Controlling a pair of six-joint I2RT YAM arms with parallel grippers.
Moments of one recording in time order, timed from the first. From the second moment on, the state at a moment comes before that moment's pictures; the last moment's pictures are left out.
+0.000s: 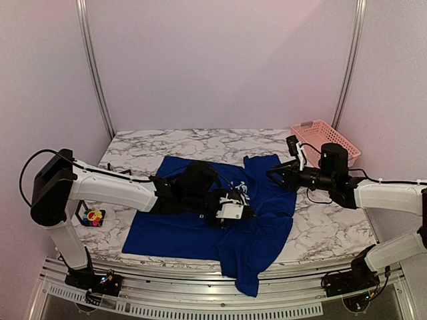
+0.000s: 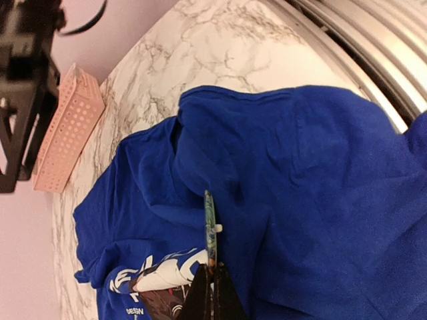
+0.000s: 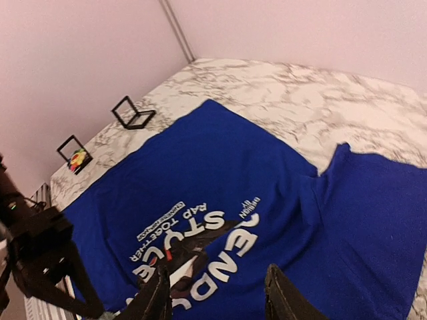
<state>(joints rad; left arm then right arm) -1.06 1.78 1.09 0.08 0.25 0.89 0.48 1.29 0.61 0.40 -0.52 0.21</state>
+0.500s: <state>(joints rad) -1.12 1.64 0.93 -0.02 0.16 1.48 0.47 1.78 0.95 -0.07 -0.07 0.39</state>
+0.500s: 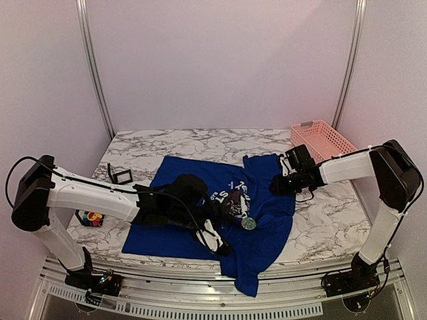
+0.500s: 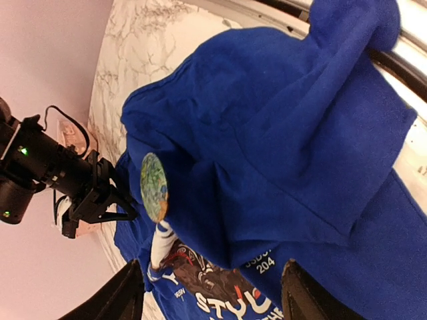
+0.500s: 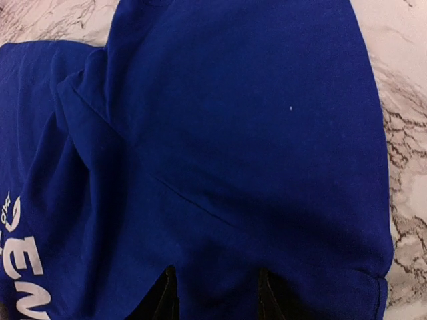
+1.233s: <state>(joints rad) -0.62 1.60 0.78 -0.14 -0.07 1.27 0.28 2.47 2.02 -0.39 0.01 0.15</state>
